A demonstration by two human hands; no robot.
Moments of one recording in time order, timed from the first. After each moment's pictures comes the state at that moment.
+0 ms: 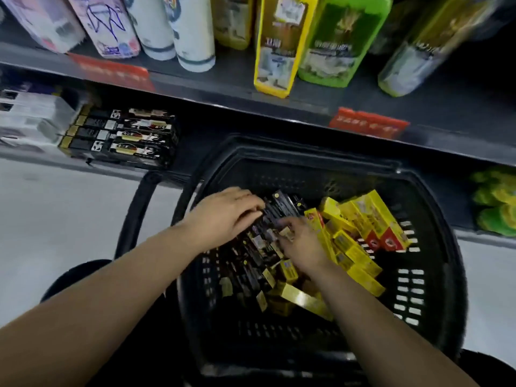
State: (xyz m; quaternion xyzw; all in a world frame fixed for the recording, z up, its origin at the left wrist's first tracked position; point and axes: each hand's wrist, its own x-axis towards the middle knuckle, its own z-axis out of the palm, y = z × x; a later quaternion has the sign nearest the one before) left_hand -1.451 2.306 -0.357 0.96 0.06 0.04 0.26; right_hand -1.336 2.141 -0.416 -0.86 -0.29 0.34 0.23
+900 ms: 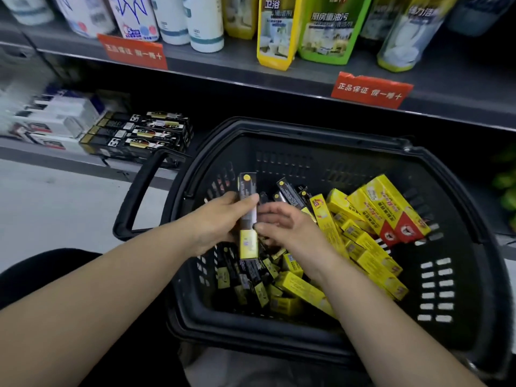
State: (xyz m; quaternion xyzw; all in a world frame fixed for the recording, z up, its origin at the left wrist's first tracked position) left_hand -1.485 2.240 -0.382 0.59 0.39 -0.04 0.71; right_hand -1.380 2.113 -0.413 -0.64 -0.25 0.47 0.55
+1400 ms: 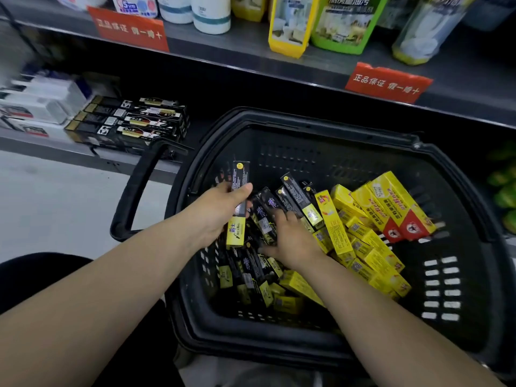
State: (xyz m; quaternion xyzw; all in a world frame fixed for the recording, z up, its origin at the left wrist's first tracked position) left_hand -1.476 2.259 -0.399 0.52 0.45 0.05 0.72; right_hand -1.377 2.139 -0.475 -0.87 -0.42 0.27 0.05
